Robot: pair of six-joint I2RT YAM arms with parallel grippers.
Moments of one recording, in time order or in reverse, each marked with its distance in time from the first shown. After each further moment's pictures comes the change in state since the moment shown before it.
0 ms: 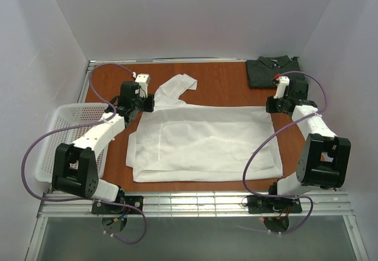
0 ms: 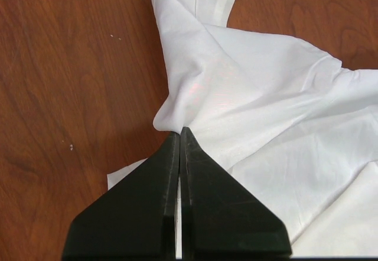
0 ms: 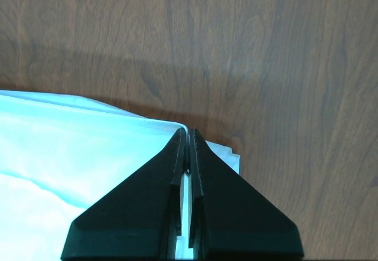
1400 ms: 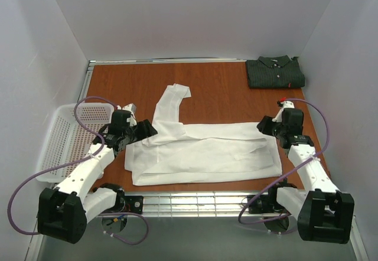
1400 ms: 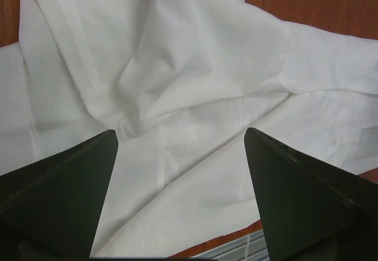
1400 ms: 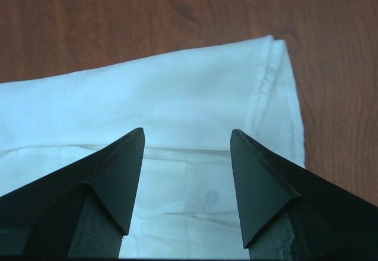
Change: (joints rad) left arm 0.001 -0.407 -0.362 -0.230 0.121 -0.450; right arm 0.069 -0.467 -0.441 0.079 0.126 0.360
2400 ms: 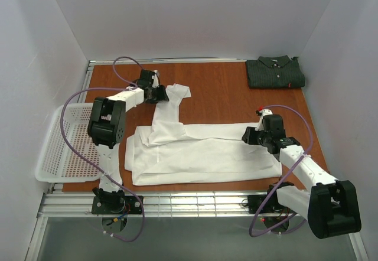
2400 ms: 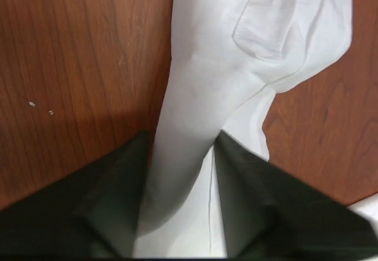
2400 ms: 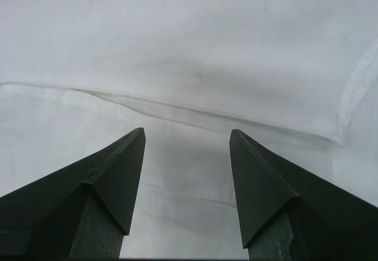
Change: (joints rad) left arm 0.009 1.057 0.831 0.148 -0.002 0.146; right arm 0.264 0.034 -0.082 0.031 0.043 0.039
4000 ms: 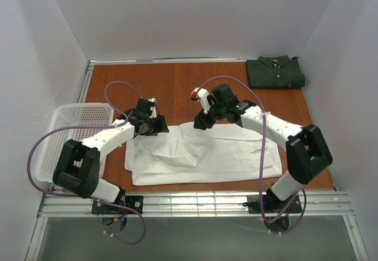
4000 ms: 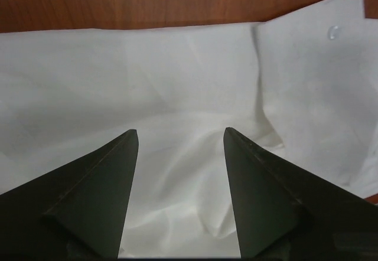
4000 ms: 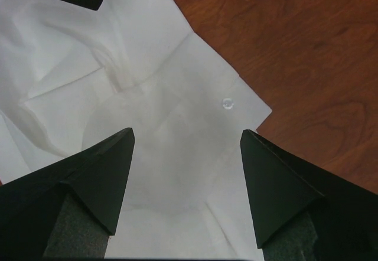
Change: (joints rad) left arm -0.185 -0.676 -0.601 -0.130 -0.075 -0.150; right arm 0.443 0.482 0.610 -0.056 -0.243 -0.446
